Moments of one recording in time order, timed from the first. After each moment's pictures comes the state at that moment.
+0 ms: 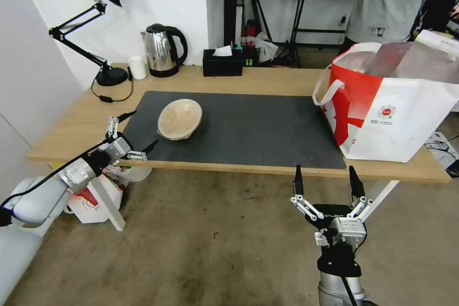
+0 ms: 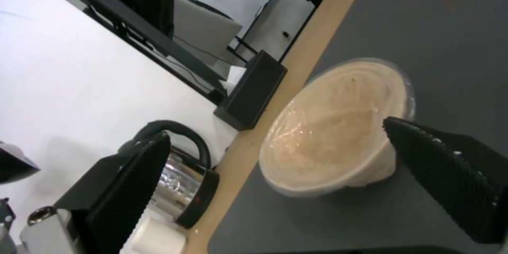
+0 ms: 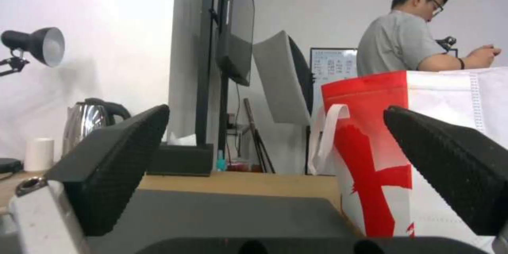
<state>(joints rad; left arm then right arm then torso) 1.20 -0.75 -0.59 -1.79 -0.07 -0.31 0.41 -1.81 1.25 0.22 2.26 -0.27 0.50 0.55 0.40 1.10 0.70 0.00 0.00</state>
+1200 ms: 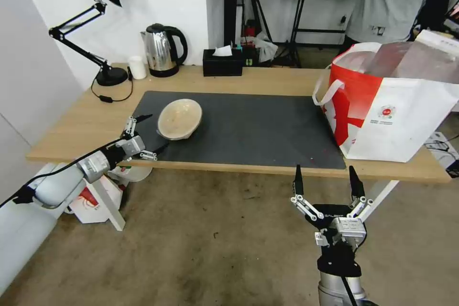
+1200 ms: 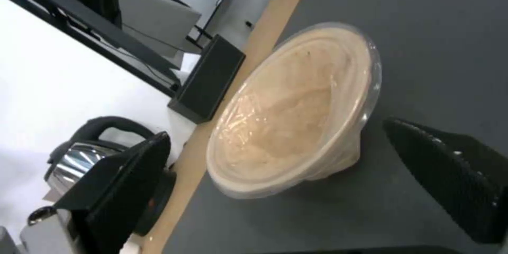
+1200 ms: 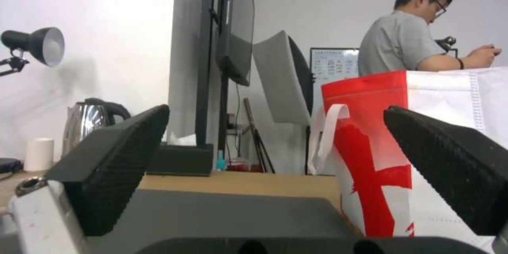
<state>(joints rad) 1.02 -0.67 -0.35 -1.68 -0.08 -0.28 0.41 -1.81 1.25 0.22 2.26 -0.27 0.50 0.55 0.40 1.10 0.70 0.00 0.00</state>
